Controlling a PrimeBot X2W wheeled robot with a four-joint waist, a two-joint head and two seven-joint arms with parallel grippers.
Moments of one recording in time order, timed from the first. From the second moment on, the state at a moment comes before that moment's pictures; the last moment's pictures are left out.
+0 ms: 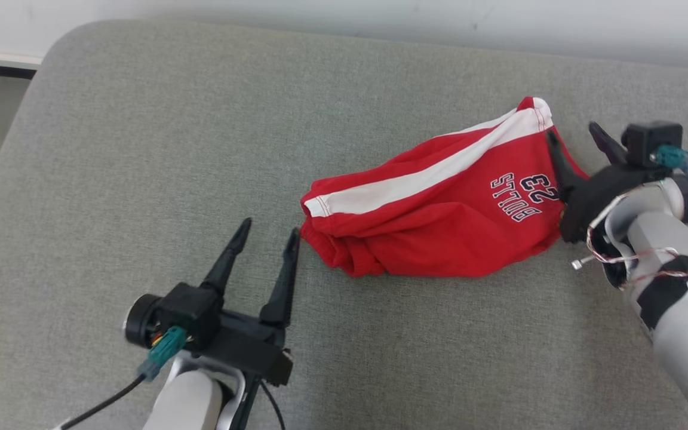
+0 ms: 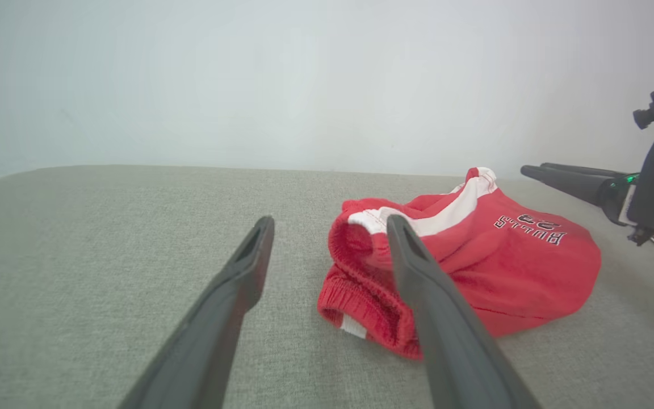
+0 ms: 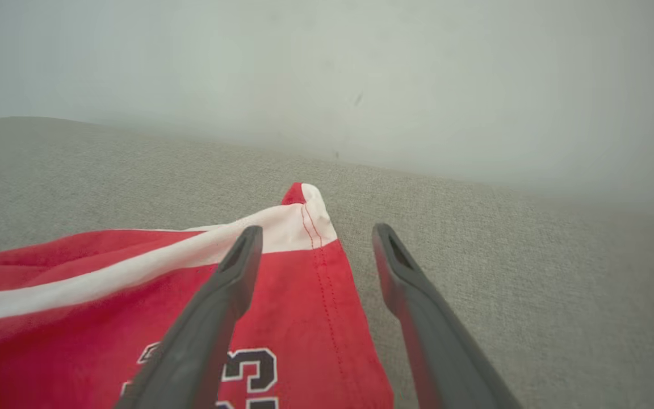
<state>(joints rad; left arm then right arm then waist) -0.39 0.07 -0.32 0.32 -0.29 -0.13 -0.26 -0.99 -0.42 0.62 1.12 0.64 0.13 -0.24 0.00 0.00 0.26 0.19</state>
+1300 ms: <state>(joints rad) -0.05 0.06 -0.04 0.18 -0.15 -0.13 -0.26 -0.57 -0.47 0.67 0.92 0.99 0.13 -0.20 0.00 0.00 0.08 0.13</state>
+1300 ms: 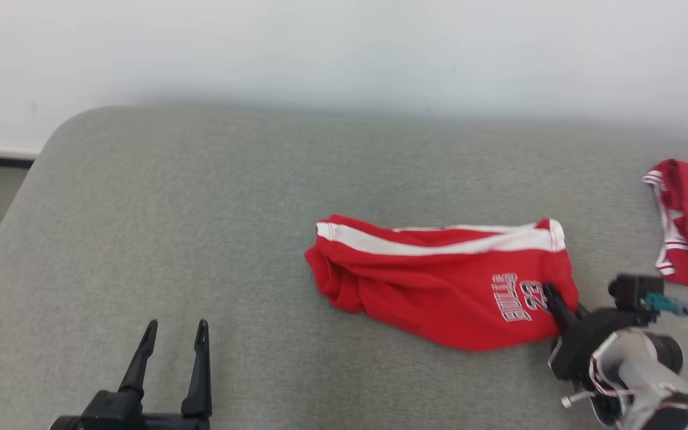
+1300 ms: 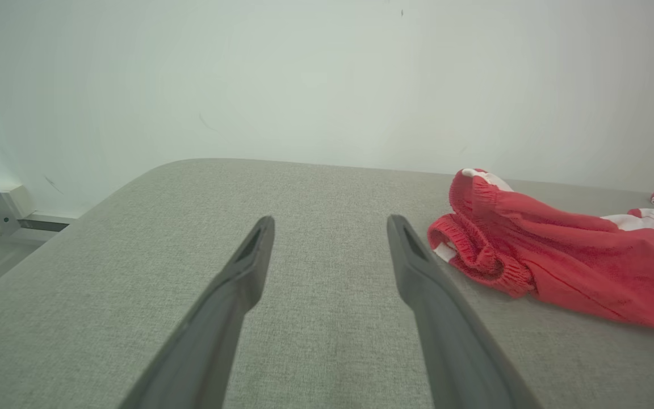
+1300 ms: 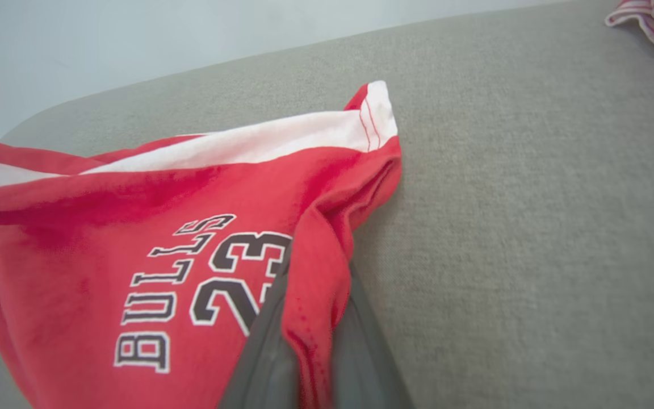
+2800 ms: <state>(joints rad) 0.02 0.06 0.01 0.17 -0.10 -0.13 -0.26 -0.59 -0.48 0.68 1.17 0.96 0.13 -0.08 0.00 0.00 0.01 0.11</state>
